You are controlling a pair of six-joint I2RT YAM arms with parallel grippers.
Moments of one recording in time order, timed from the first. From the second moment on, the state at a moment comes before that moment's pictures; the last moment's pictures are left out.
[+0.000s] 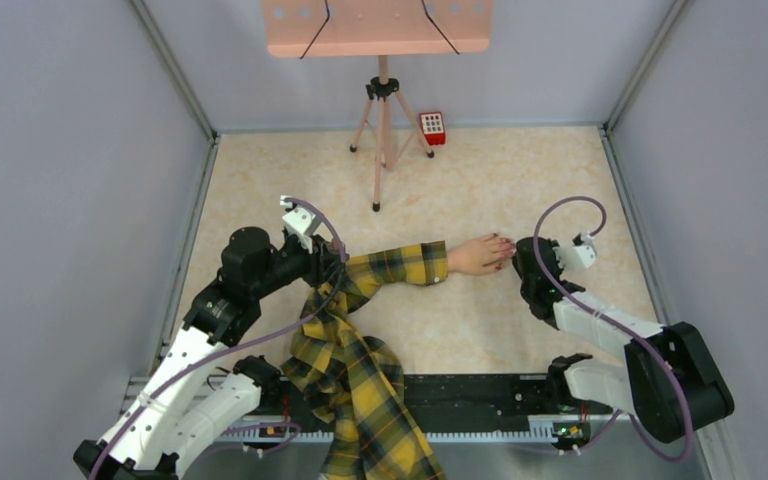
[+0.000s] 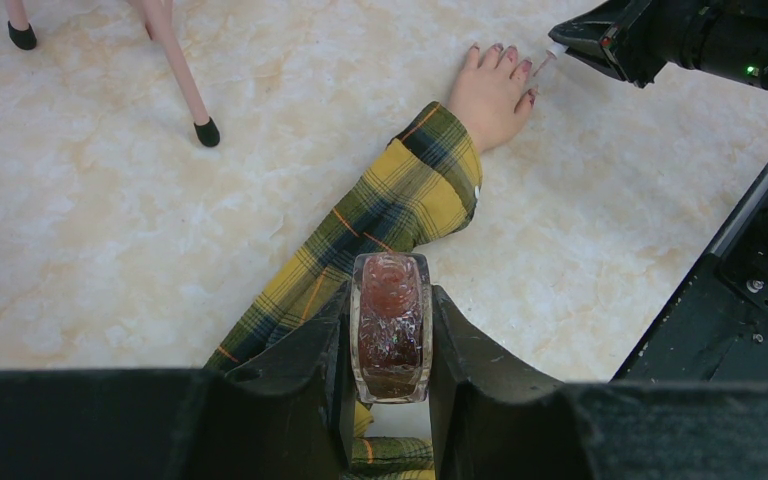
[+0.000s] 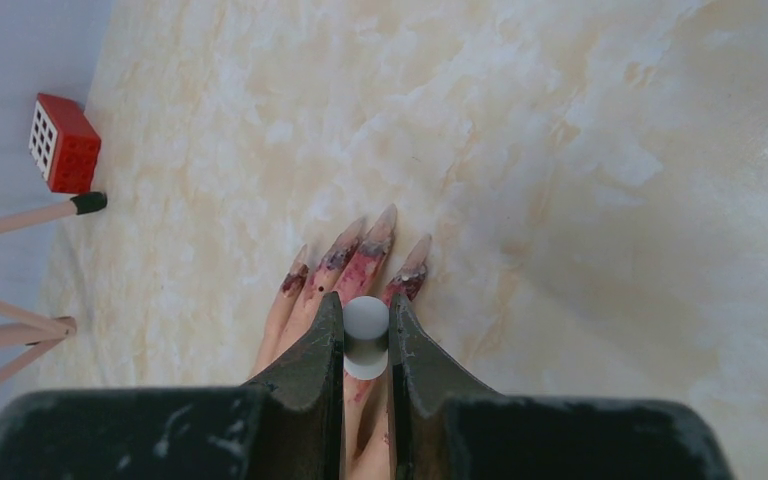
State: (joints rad) left arm -0.47 0.70 0.77 -0.36 0.35 -0.06; right arm 0.36 1.16 0.36 0.16 0.63 1.22
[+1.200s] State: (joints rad) left arm -0.47 0.69 0.77 -0.36 0.35 -0.06; right arm 0.38 1.22 0.34 0.13 0.63 1.24
